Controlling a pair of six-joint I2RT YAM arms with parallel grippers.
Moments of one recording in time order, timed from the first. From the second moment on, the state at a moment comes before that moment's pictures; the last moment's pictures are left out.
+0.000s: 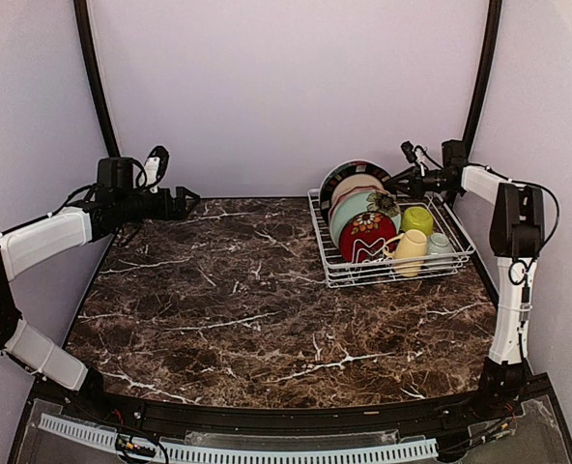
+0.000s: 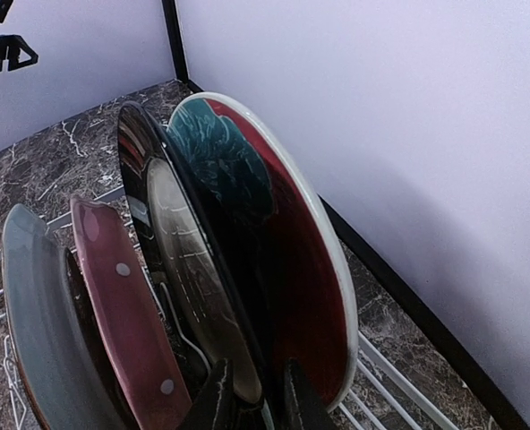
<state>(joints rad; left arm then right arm) -0.23 1.41 1.05 -0.07 0.28 -0.12 -0.03 2.29 1.99 -0.43 -1.06 -0.59</state>
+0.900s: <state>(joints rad) -0.23 1.43 1.05 -0.07 0.27 -0.12 0.06 2.31 2.10 -0.57 -0.94 -0.90</state>
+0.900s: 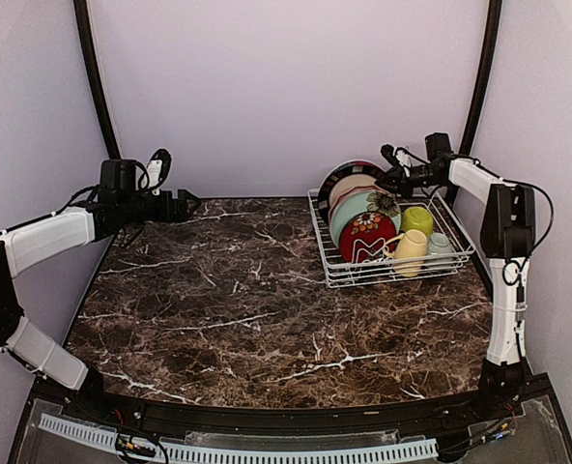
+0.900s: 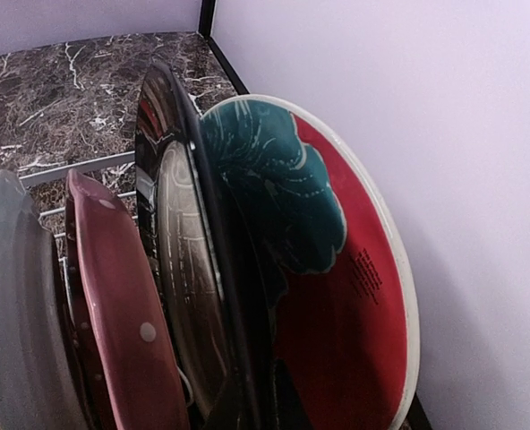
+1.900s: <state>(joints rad) -0.23 1.43 1.05 -0.07 0.28 -0.12 0.07 2.07 2.04 -0.59 -0.82 -0.91</state>
